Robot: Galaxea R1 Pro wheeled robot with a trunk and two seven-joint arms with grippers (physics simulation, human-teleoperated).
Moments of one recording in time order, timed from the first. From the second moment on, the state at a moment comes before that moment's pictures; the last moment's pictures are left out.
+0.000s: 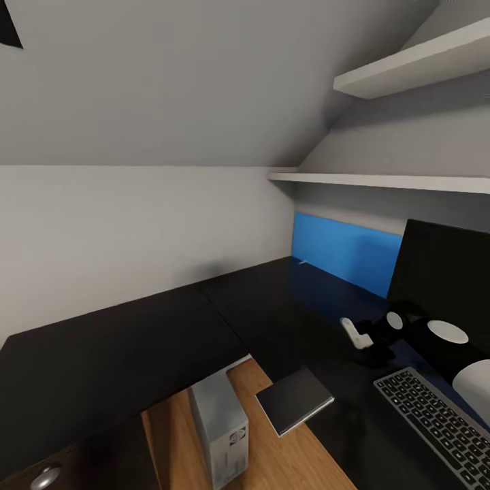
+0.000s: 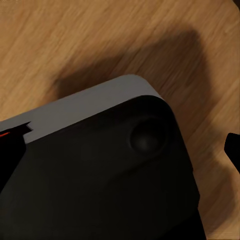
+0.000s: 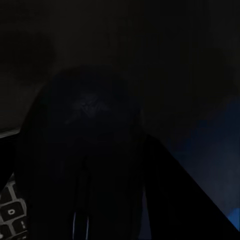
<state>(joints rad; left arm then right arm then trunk) 0.39 0.11 -0.09 -0.54 1.38 -0.10 -0.07 -0.92 -0.50 0.60 -0.89 0.85 -0.18 1.14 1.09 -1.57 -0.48</state>
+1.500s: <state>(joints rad) 0.39 0.12 -0.09 -0.53 1.39 -0.09 -0.08 -0.91 -0.48 0.61 -0.88 0.85 -0.18 1.14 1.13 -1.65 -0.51</state>
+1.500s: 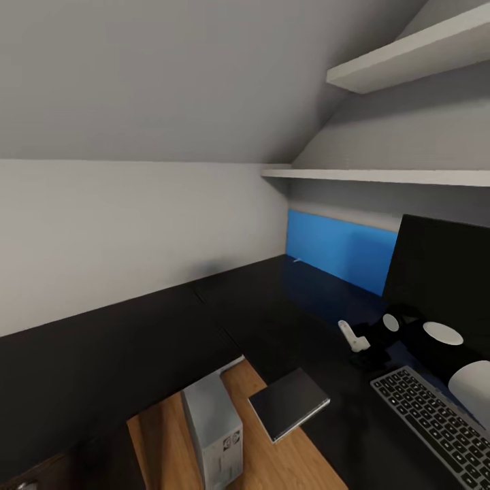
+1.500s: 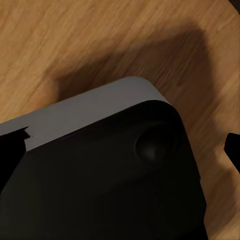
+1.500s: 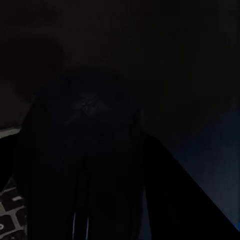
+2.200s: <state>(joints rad) 0.39 0.11 -0.10 -0.53 1.37 -0.11 -0.09 -0.91 -0.47 0.61 -0.81 0.88 -0.18 1.08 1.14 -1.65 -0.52</state>
